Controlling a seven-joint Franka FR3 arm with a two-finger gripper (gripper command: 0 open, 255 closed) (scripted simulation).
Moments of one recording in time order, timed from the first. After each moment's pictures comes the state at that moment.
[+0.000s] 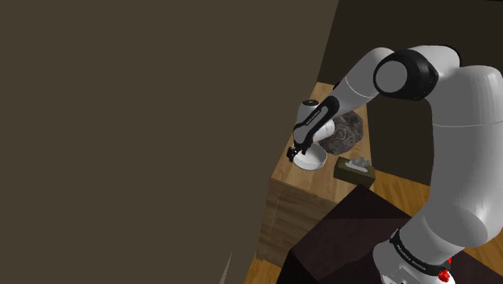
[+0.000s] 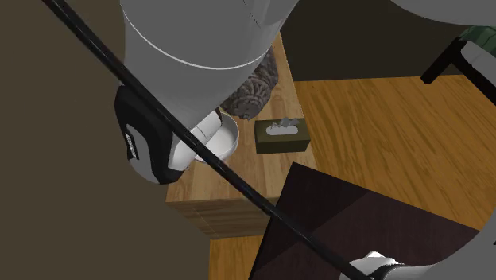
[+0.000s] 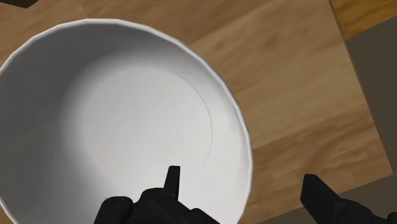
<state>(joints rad) -0.12 0.56 -0.13 -2.15 -0.06 2.76 -0.11</state>
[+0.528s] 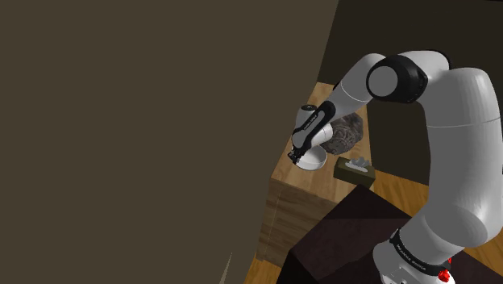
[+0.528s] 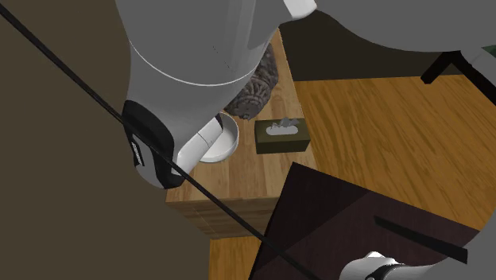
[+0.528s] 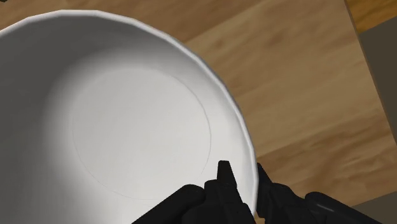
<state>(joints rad) -0.13 0.62 -0.13 -2.13 -0.06 2.80 -0.10</state>
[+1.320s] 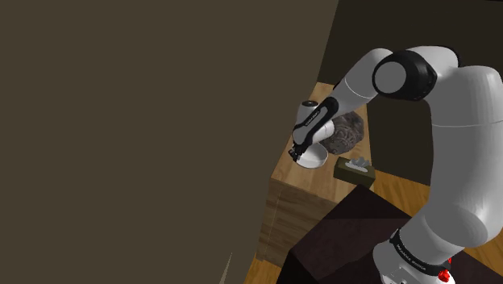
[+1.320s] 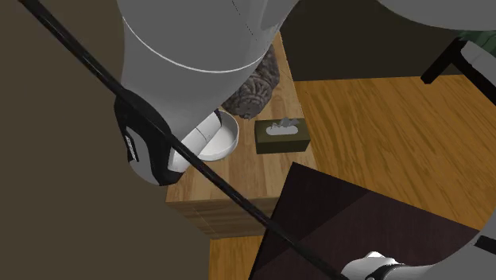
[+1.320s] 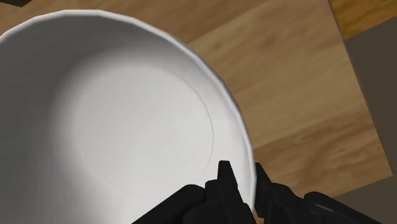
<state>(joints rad) -0.12 0.57 -0.13 -2.15 -0.06 2.76 -0.11</state>
